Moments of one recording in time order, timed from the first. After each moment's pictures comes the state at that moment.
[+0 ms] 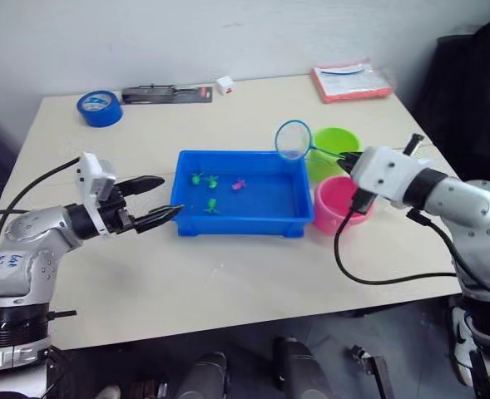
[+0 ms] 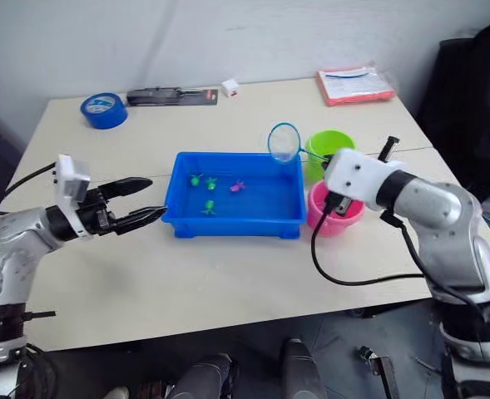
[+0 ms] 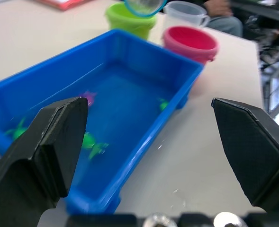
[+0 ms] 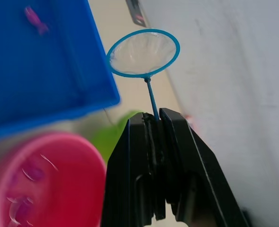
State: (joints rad) left arm -0.37 0.72 0.25 -0.08 -0.58 0.54 -0.96; right arm -0.43 -0.79 -0.06 -0.37 -0.24 0.19 0.78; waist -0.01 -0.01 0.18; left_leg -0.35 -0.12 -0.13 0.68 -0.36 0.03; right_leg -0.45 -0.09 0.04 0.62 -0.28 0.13
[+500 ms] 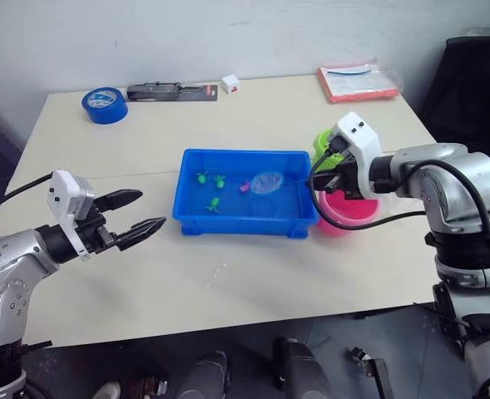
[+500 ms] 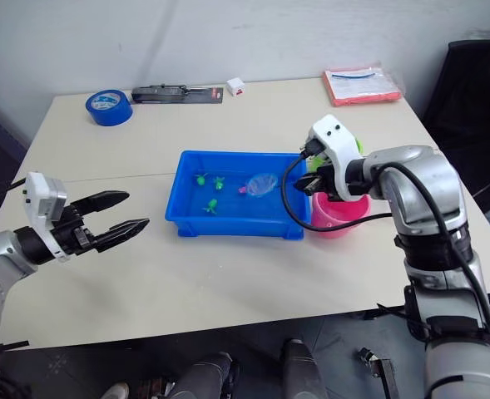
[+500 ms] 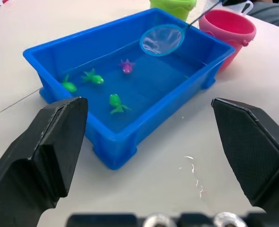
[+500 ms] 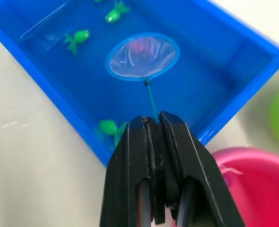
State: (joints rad) left arm -0.13 0.76 0.43 -0.33 -0.65 0.65 -0.82; right arm -0.97 -0.63 0.12 -0.08 0.20 1.36 0.92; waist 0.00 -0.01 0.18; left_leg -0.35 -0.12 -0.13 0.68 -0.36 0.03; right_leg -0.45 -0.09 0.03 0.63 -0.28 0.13
